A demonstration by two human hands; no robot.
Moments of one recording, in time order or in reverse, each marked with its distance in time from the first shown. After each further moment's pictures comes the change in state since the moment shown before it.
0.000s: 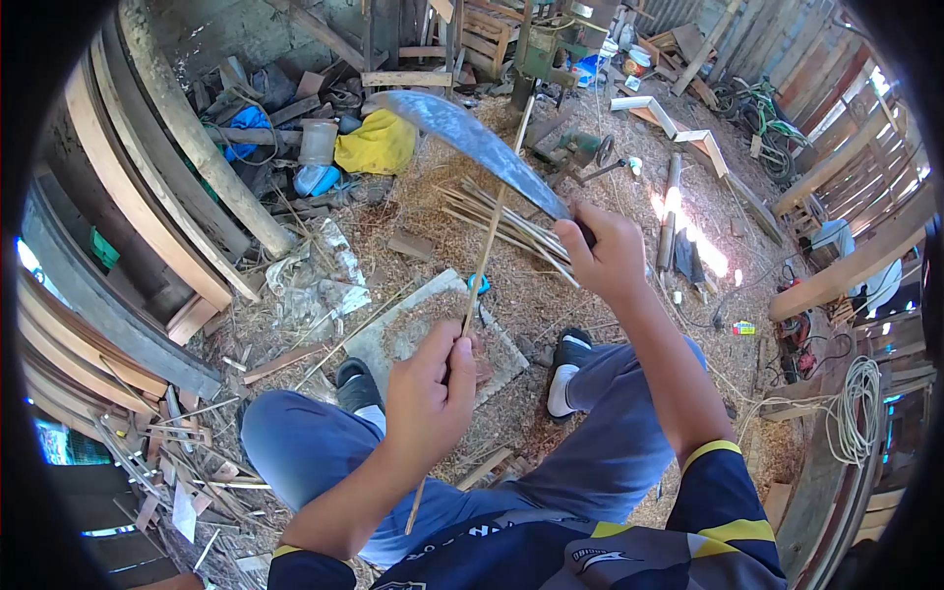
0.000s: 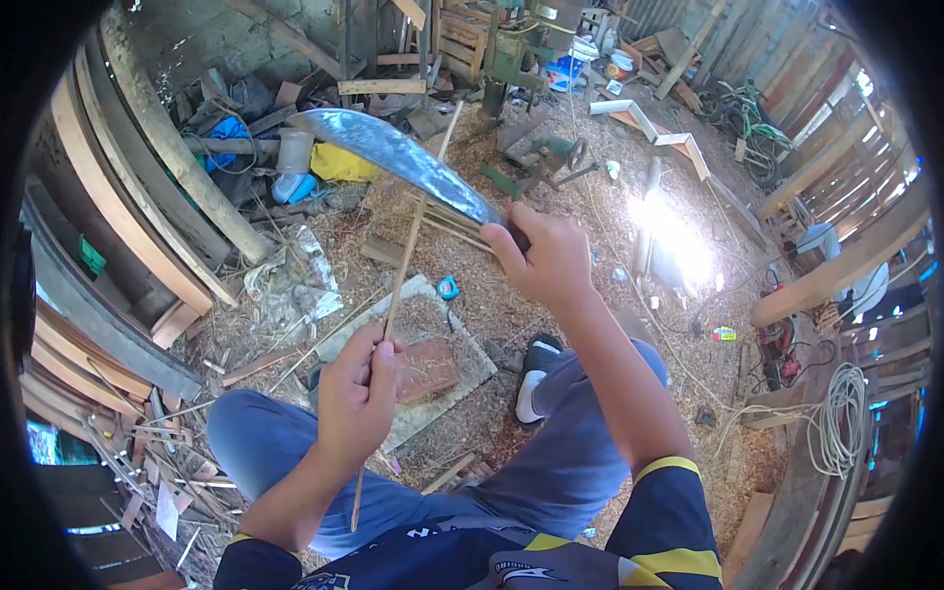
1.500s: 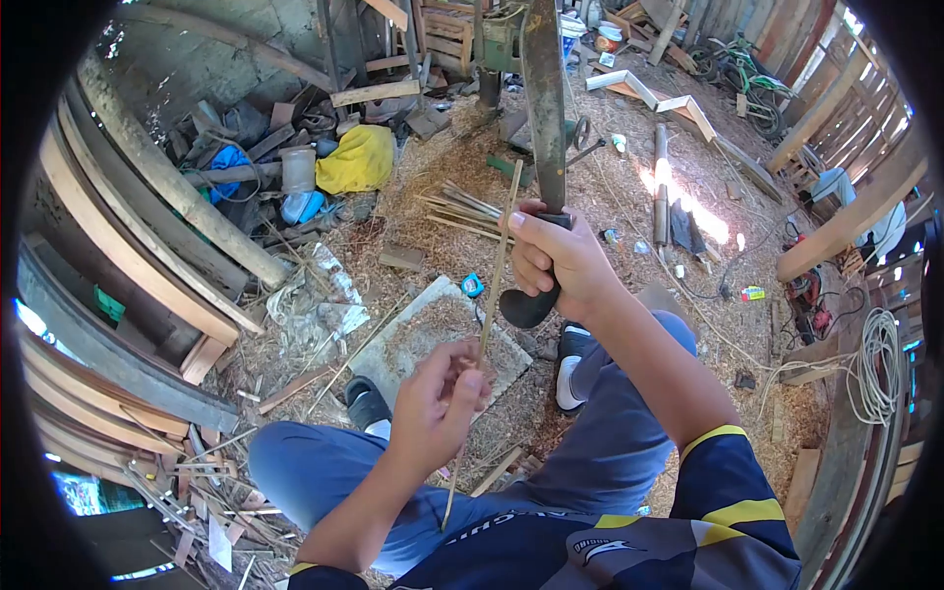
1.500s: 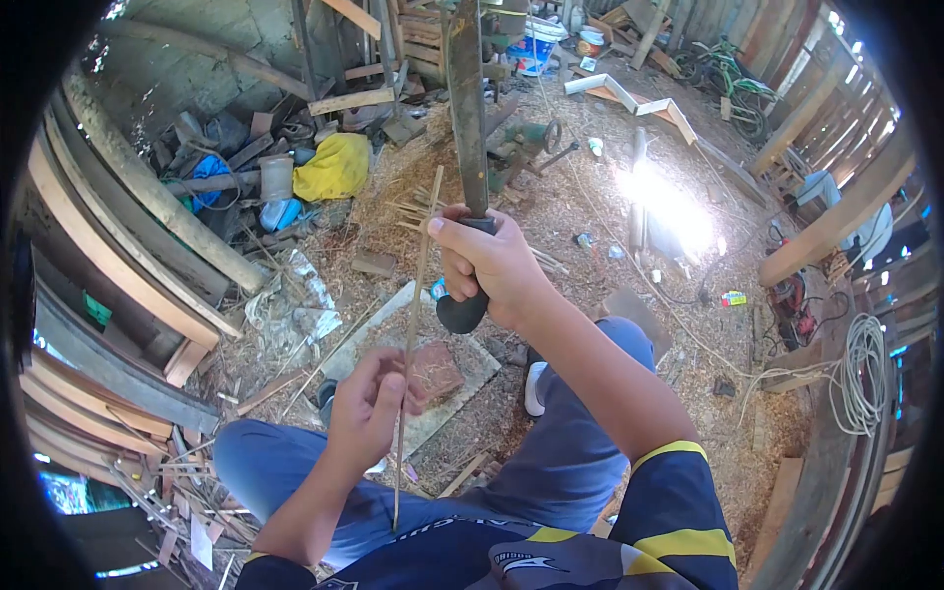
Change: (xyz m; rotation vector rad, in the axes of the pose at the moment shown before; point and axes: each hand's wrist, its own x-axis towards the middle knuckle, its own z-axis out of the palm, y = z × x) left_hand 0.002 -0.019 0.020 -0.123 -0.243 -0.032; right_hand 0.000 -0.031 -0.011 1.553 -0.149 0.773
